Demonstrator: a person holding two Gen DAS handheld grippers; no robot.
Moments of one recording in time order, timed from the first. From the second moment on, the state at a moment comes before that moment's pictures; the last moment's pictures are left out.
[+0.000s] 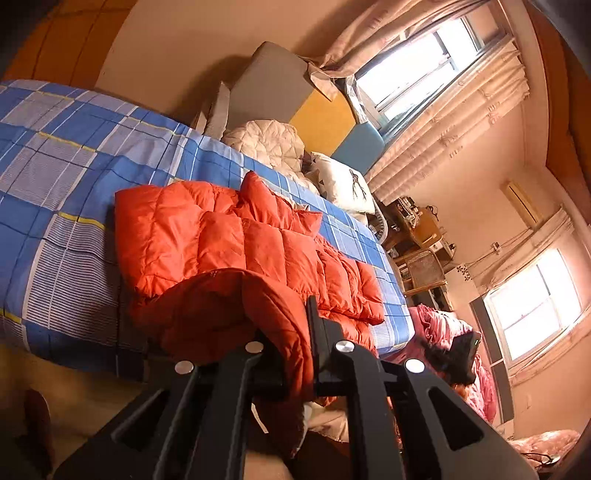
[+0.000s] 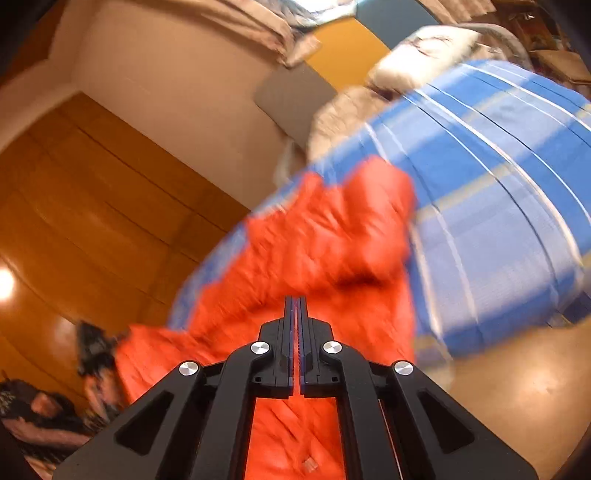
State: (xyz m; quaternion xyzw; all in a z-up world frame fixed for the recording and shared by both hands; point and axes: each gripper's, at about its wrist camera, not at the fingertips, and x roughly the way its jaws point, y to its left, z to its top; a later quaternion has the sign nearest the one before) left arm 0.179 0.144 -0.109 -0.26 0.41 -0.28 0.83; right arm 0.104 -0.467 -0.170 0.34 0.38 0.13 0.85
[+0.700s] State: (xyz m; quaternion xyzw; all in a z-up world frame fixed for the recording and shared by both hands) left arm 0.179 0.144 -0.102 -0.26 0.41 -0.28 0.83; right arm 0.057 -0.405 -0.197 0.34 0.51 0.21 0.76
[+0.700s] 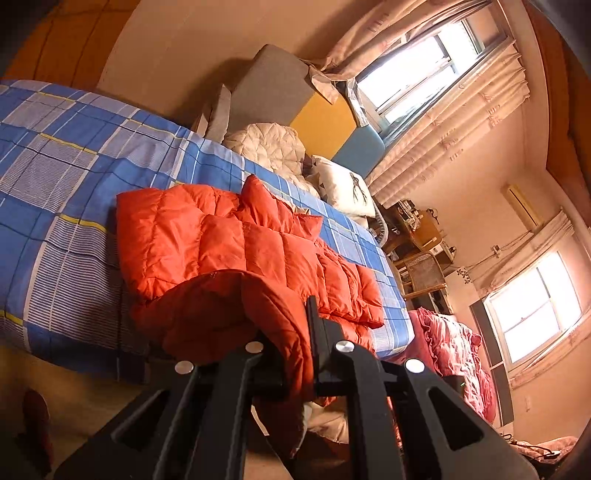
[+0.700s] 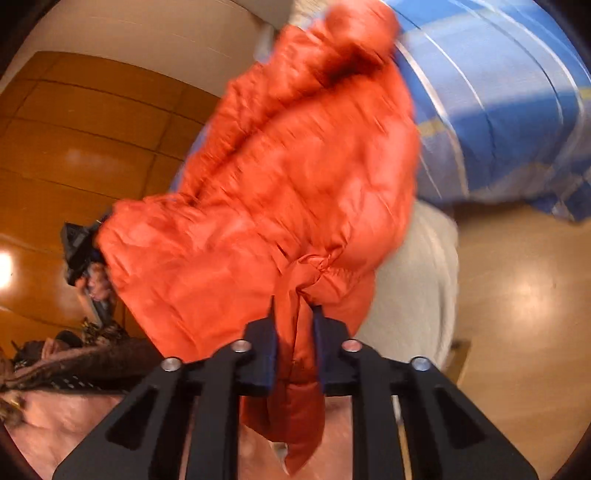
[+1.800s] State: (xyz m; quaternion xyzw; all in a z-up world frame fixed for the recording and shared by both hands) left arm 0.339 0.134 -0.201 -0.29 0.42 -0.12 0.85; right arm 0.317 -0.478 -0.207 0.51 0.35 0.09 0.78
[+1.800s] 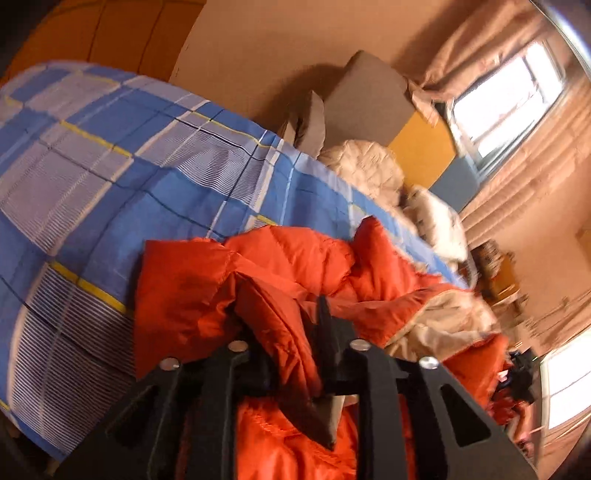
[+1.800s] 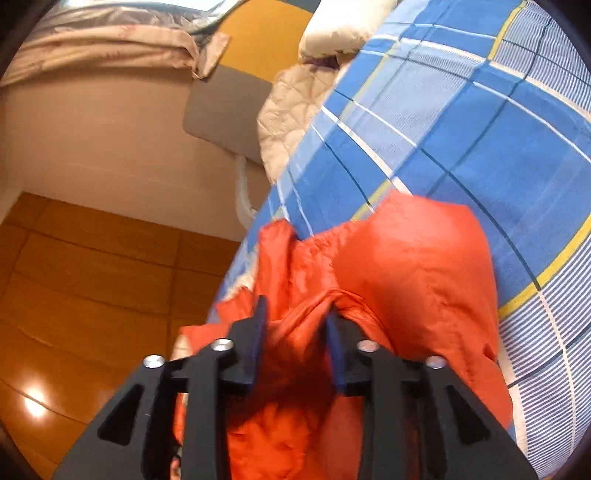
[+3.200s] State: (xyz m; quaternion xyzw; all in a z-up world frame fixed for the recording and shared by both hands) left arm 0.384 -0.032 -0.175 -0.03 0.45 -0.12 0.89; right arm 0.383 -0.365 -0.174 0.03 0.41 -0.07 0.91
